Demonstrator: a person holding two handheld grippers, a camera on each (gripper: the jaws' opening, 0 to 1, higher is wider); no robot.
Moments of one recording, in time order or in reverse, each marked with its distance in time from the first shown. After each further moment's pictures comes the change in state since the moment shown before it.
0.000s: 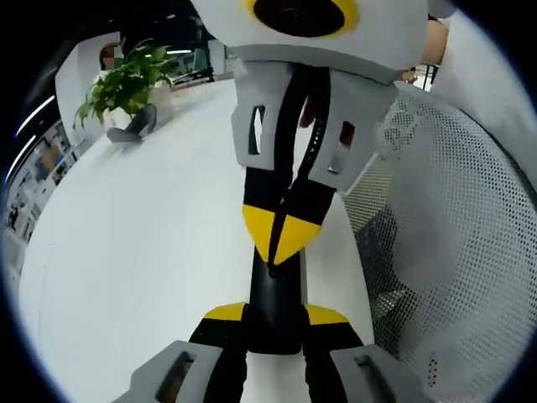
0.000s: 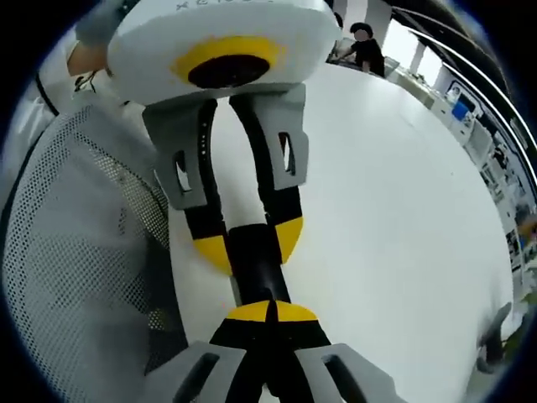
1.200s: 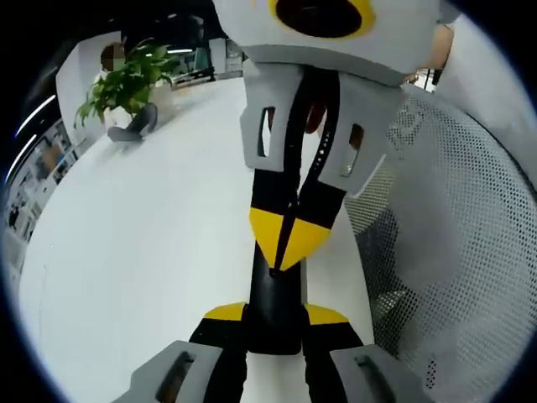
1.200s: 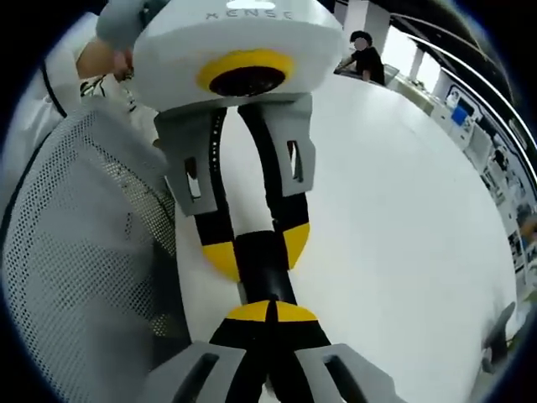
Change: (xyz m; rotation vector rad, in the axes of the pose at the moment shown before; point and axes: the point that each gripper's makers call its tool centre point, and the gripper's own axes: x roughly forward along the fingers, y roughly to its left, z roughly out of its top) left arm 0.000 0.000 0.000 -0.004 0.007 0.005; right arm 0.000 0.006 0.006 -0.001 -0.046 0.012
